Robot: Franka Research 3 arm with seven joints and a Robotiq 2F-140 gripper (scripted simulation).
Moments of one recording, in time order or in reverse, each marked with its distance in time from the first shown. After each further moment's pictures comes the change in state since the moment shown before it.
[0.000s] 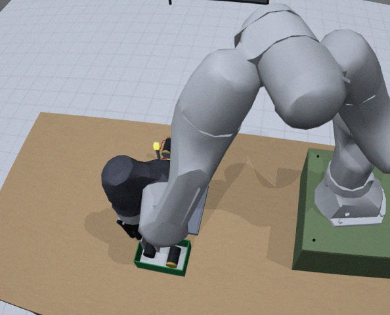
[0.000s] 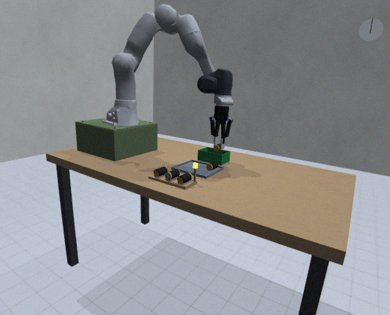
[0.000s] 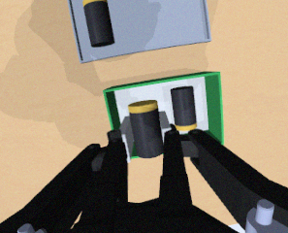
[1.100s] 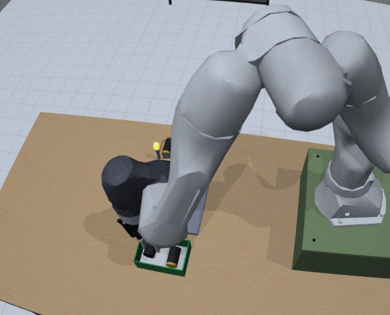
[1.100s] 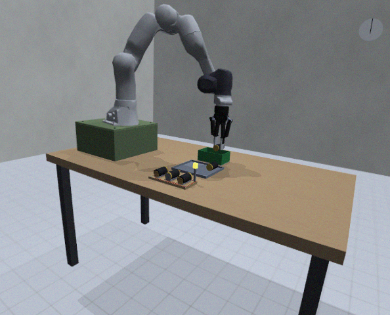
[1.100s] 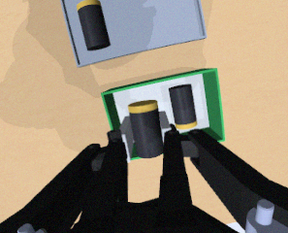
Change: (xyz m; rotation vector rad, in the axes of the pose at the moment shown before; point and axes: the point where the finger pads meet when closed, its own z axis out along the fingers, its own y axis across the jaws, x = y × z) arm 0.000 0.001 0.000 -0.001 0.002 0.054
